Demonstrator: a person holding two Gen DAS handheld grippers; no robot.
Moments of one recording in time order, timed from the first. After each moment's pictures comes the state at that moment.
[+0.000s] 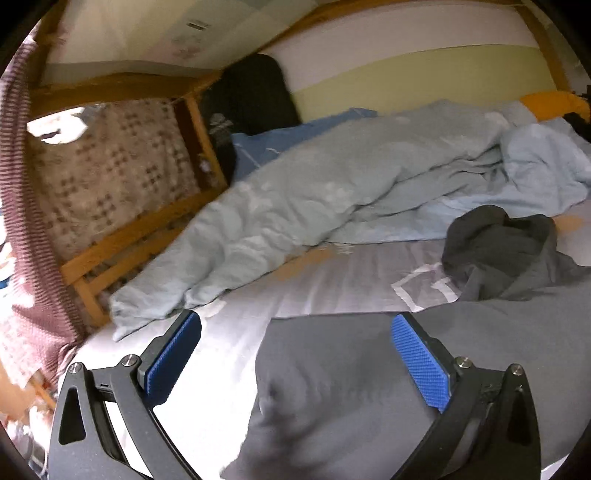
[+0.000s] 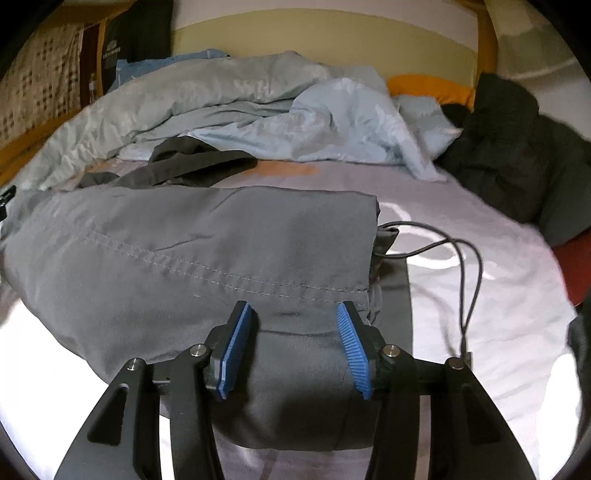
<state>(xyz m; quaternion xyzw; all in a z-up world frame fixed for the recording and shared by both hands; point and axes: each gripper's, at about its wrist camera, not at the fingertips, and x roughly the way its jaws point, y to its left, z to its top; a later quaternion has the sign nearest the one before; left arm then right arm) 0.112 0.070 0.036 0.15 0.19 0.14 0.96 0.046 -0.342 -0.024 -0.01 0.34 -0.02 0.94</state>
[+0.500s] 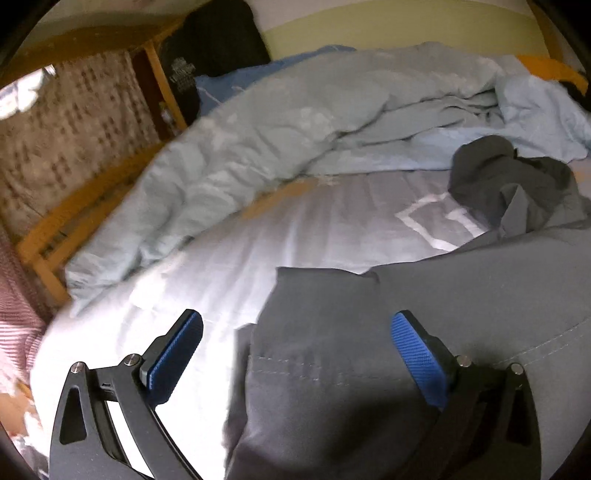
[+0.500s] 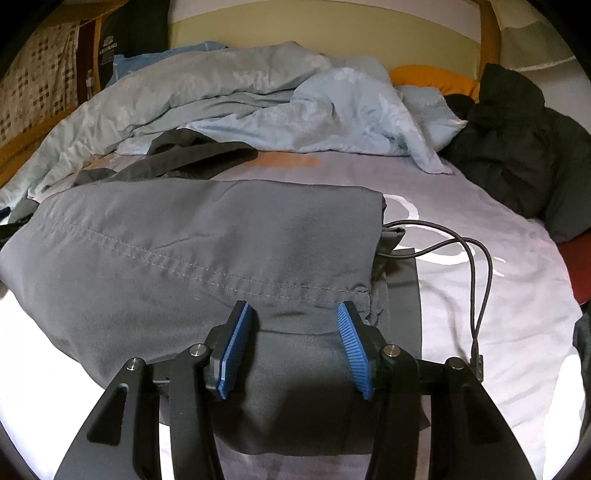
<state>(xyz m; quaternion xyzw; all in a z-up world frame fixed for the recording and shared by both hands) 0.165 0.105 -0.021 0.16 0.29 0.12 0.94 0.056 -0.335 -0.029 -0.01 0.36 -0.03 0.93</state>
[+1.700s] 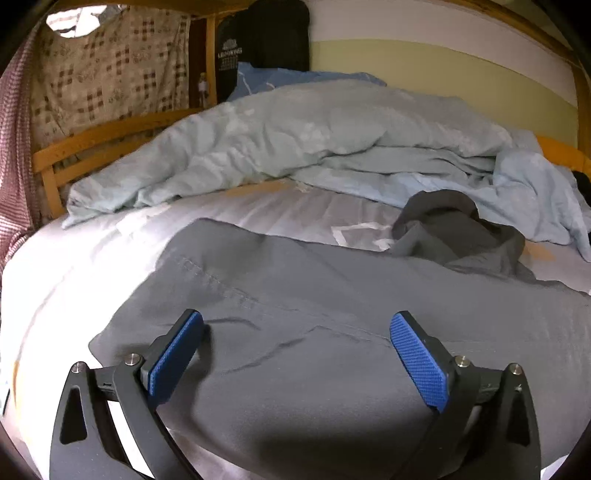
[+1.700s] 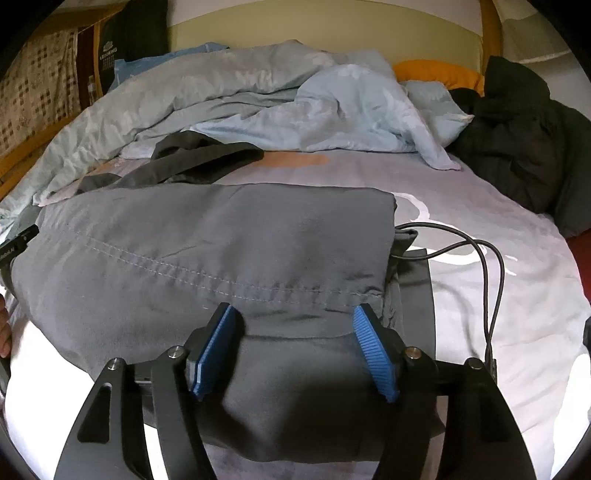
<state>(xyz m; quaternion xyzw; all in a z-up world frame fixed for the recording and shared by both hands) 0.115 0.027 -0.012 -0.02 0.27 0.13 0.95 0.059 -0.336 -0.028 0.00 0.36 -0.01 0.93</state>
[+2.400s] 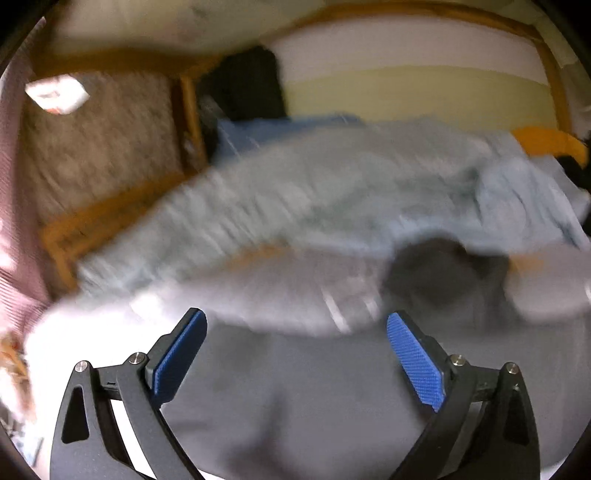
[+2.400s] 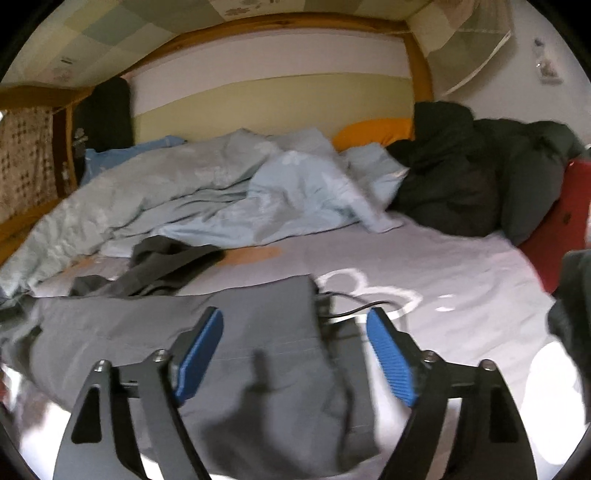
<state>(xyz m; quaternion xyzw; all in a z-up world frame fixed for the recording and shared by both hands) 0.106 -0.003 0.074 0.07 0.18 0.14 0.97 0.019 -0.356 0.014 0.06 0.20 -0.11 0.97</state>
